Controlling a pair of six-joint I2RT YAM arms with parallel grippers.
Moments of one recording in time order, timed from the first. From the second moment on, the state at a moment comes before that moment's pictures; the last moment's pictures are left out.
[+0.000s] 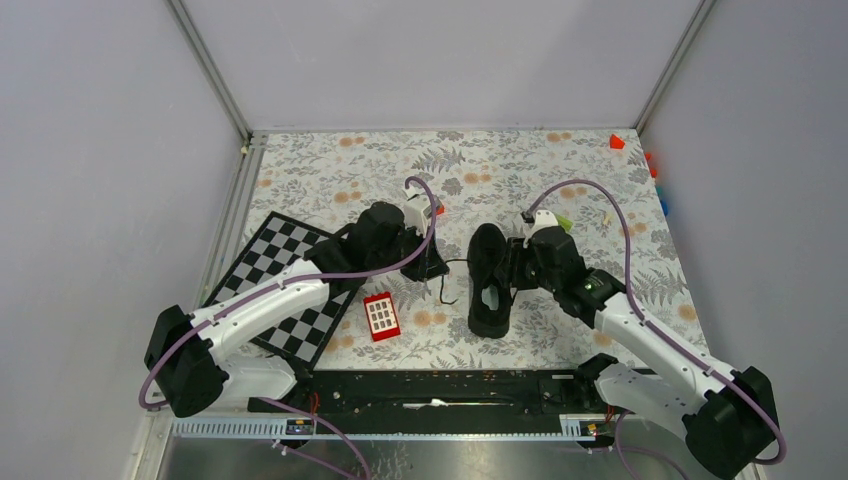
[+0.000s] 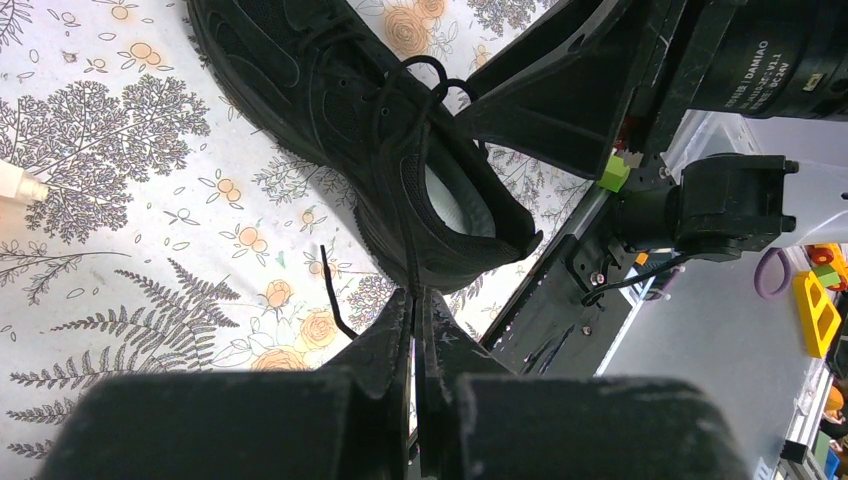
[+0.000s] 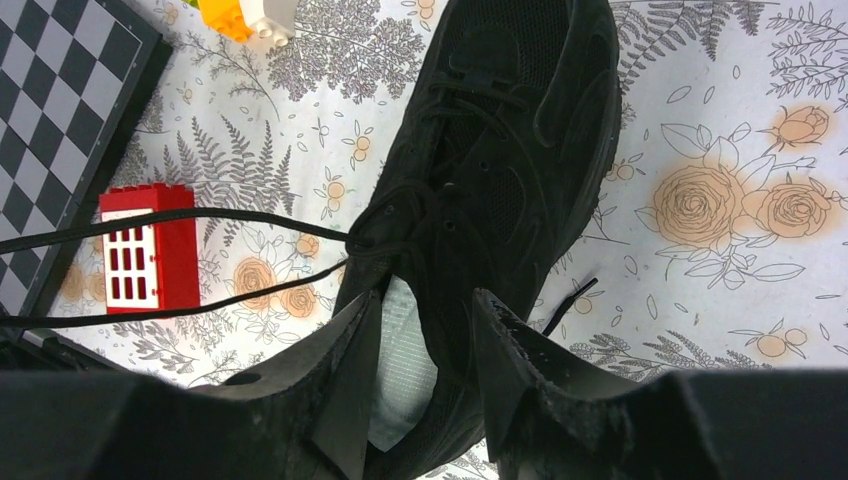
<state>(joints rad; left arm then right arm) -0.82 1.25 0.97 -0.27 0.28 -0.44 0.58 0.96 0.64 -0.35 0.01 0.47</state>
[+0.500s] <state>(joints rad) -0.82 1.25 0.97 -0.27 0.28 -0.44 0.58 1.01 0.64 -0.33 -0.03 0.45</state>
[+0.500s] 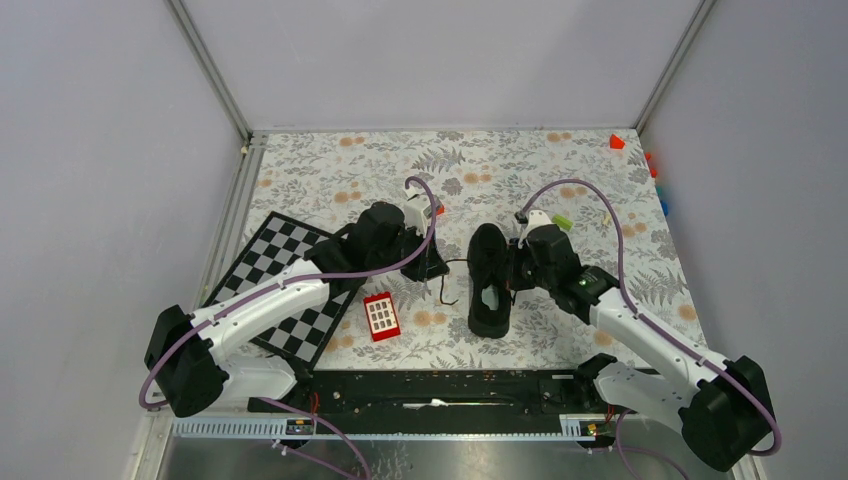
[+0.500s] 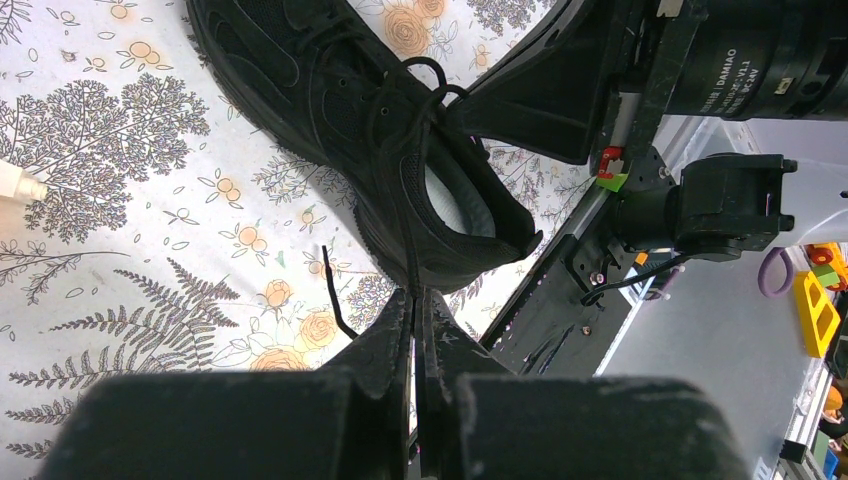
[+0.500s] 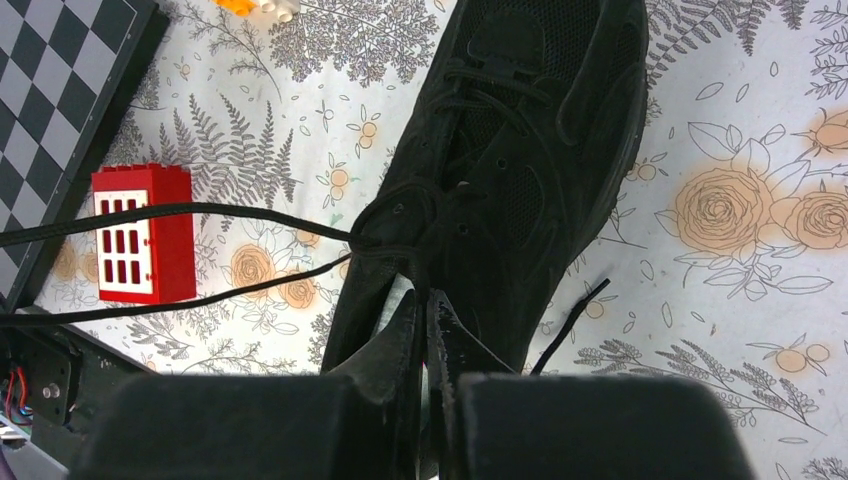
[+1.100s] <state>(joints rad) -0.82 1.25 0.97 -0.27 0.28 -0.44 0.58 1.09 0.78 -0.41 -0.07 0.43</state>
